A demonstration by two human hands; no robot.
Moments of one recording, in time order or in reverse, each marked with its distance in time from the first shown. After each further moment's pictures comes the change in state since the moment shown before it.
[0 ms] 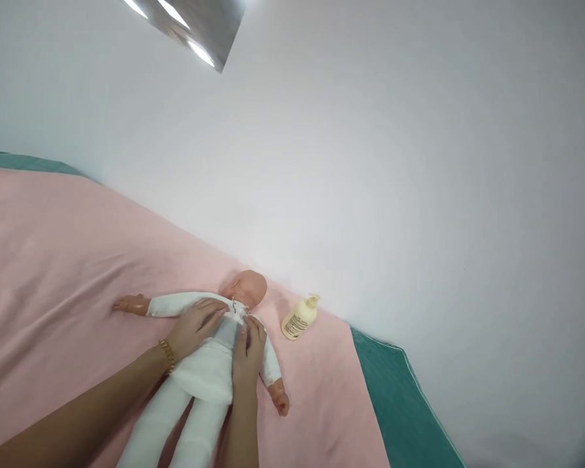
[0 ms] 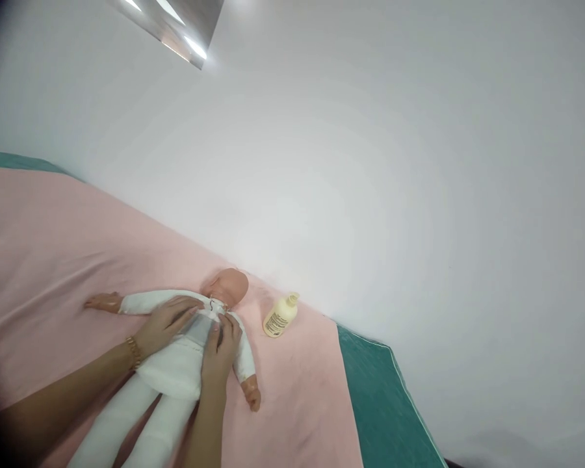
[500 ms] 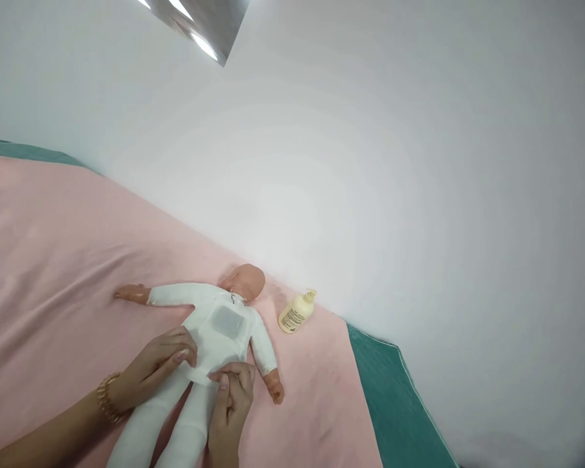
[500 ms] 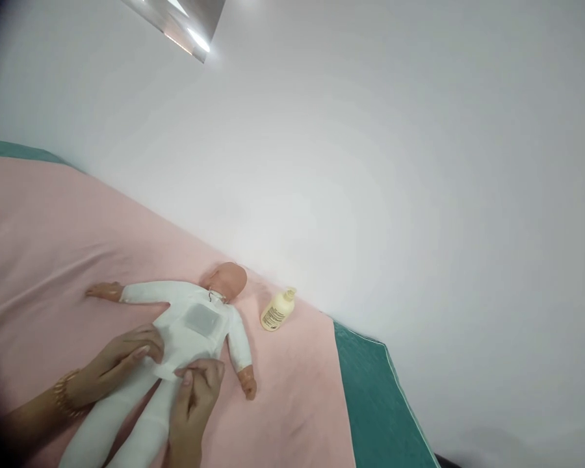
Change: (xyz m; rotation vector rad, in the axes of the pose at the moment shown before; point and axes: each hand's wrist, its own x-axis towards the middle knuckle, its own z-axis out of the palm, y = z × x) left_hand -0.080 0.030 -0.028 -0.273 -0.113 0.144; right_hand -0.088 -0.030 -0.027 0.110 -0.041 -0.039
